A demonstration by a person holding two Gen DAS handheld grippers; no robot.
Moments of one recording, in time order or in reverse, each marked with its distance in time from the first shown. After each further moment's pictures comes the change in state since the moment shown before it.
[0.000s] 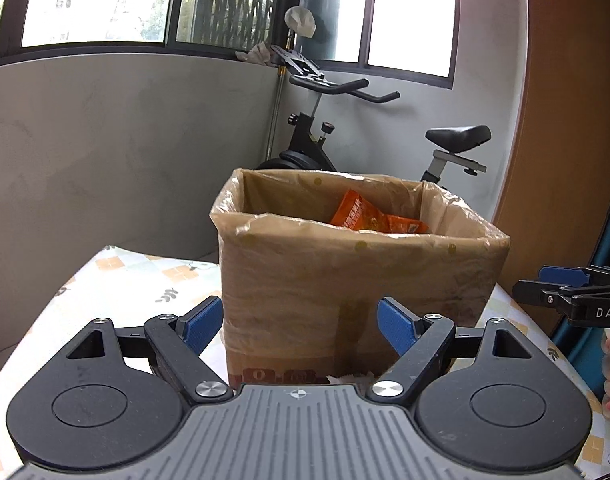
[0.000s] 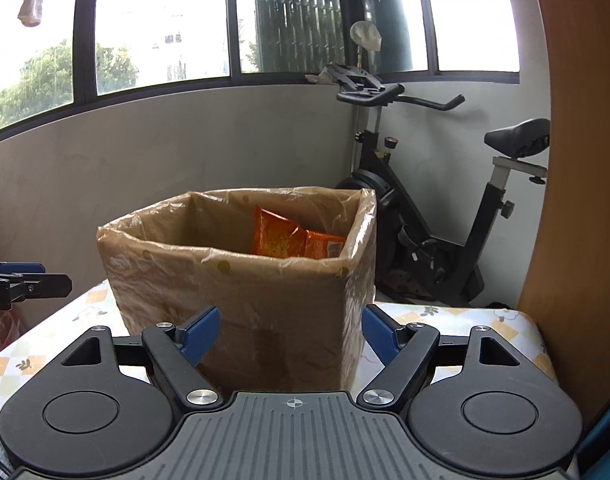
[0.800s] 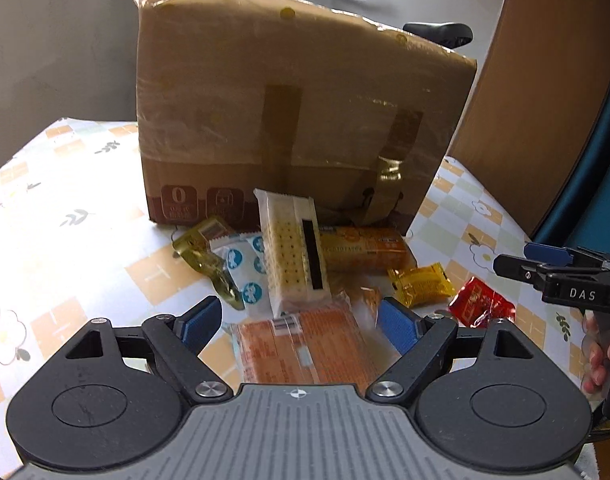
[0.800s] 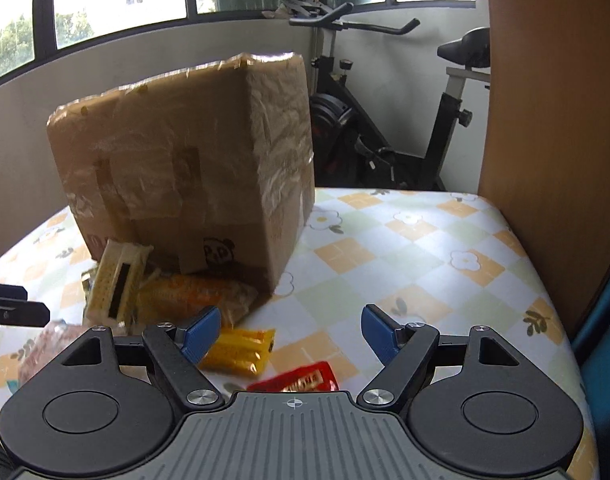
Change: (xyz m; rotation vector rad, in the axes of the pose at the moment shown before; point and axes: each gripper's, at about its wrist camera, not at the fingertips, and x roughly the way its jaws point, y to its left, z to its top) left arm 0.036 -0.039 -0.111 -0.046 0.284 -0.093; right arm -0.007 -0.051 -0.123 0.026 0.185 -0.087
